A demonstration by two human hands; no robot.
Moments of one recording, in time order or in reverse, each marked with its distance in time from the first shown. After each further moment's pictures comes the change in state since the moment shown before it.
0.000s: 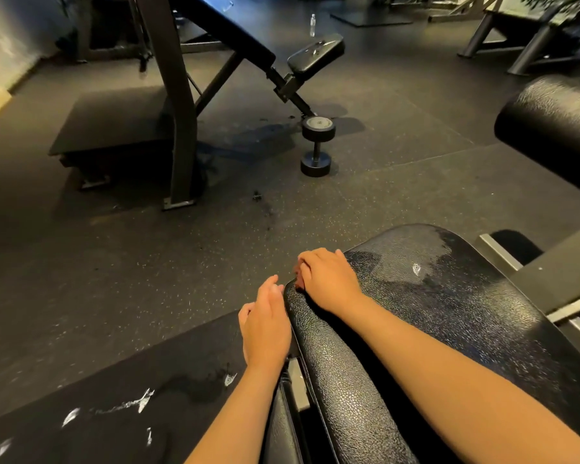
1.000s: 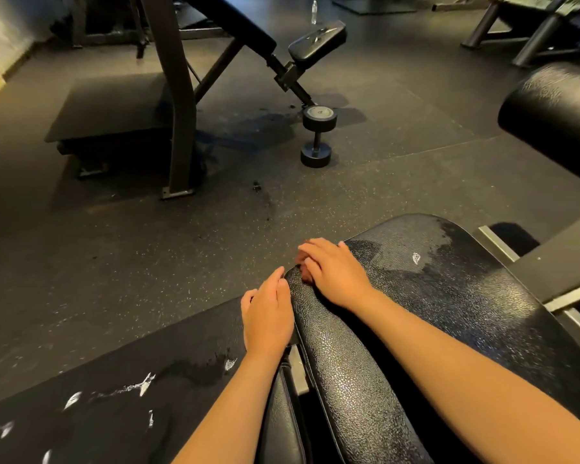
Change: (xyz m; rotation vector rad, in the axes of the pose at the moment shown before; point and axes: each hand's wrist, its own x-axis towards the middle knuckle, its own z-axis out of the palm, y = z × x) left_hand 0.002 -0.012 0.000 0.195 -0.014 0.094; right_hand -0.015 0.014 0.001 0.071 -0.019 -0.106
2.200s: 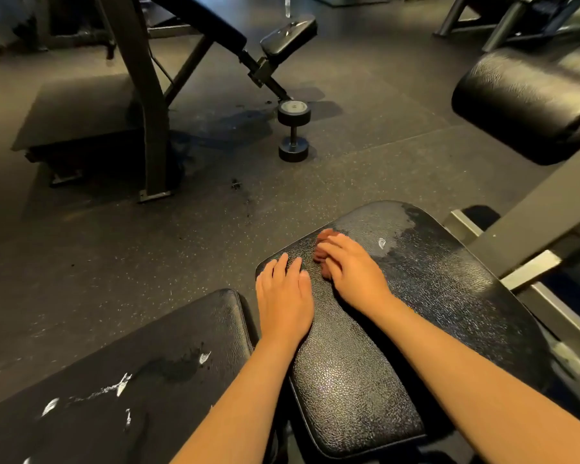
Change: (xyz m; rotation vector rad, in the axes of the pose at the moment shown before) left_hand -0.017 0.040 0.055 0.449 -0.025 0.302; right_hand -0.065 0.049 -0.031 0.108 0.175 0.155
